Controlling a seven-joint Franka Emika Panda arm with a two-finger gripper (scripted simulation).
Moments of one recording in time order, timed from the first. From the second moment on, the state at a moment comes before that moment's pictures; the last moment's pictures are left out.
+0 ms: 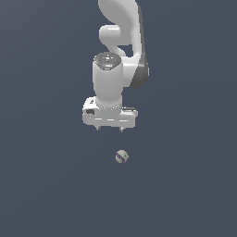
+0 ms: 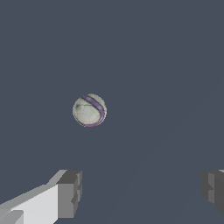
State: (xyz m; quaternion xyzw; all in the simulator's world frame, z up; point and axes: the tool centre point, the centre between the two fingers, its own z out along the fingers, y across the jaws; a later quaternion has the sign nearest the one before) arm 0.019 -0.037 0.177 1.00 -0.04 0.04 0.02
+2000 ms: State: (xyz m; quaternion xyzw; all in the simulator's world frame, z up) arm 0.064 0.001 0.130 0.98 0.20 0.01 0.02
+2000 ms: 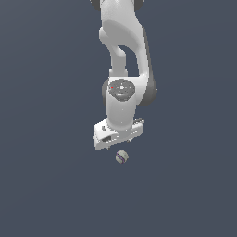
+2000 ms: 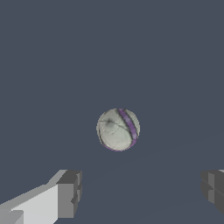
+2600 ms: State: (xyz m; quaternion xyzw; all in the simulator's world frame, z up) arm 0.080 0.013 0.093 0.95 0.31 0.00 0.00
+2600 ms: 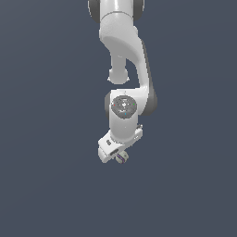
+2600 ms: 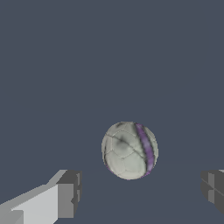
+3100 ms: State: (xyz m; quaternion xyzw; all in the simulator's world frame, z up) arm 0.082 0.015 0.086 0.94 0.33 0.00 0.00
